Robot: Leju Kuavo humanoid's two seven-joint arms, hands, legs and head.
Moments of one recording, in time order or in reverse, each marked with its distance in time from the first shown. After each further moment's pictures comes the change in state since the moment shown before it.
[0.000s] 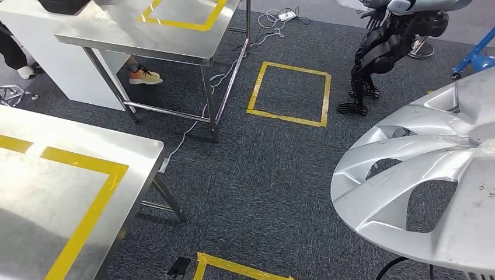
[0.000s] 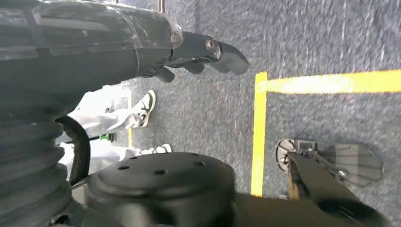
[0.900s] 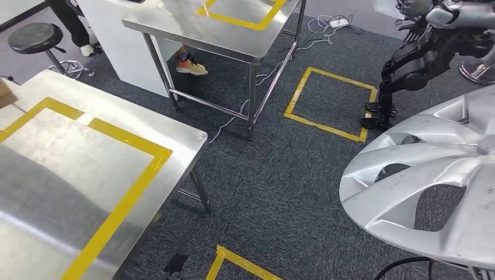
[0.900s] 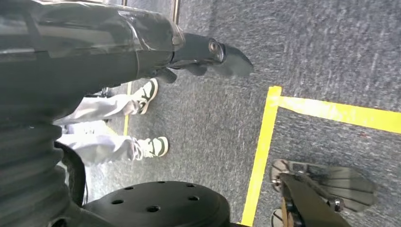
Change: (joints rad) left arm -0.005 0.024 -0.005 -0.001 -0.045 -0.006 0.000; right arm 0.082 -0.007 -0.049 0.007 -0.067 0.021 -0.074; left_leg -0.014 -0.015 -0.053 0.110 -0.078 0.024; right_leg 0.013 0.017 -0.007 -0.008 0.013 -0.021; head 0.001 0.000
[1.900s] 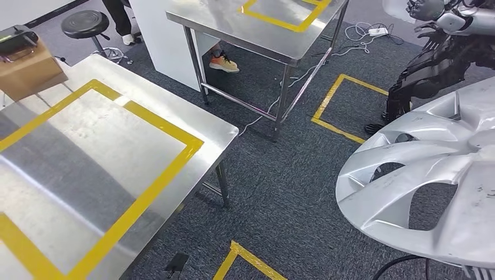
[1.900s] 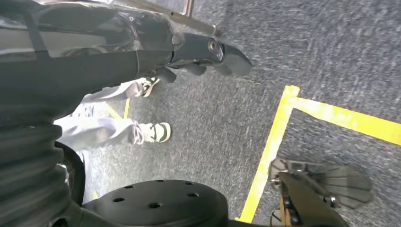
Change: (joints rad) left arm -0.002 0.004 -0.002 -0.003 -0.009 -0.006 0.000; right arm -0.002 0.000 -0.022 0.016 -0.048 0.056 -0.012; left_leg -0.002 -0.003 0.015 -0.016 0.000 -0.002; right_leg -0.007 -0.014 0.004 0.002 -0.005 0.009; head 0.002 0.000
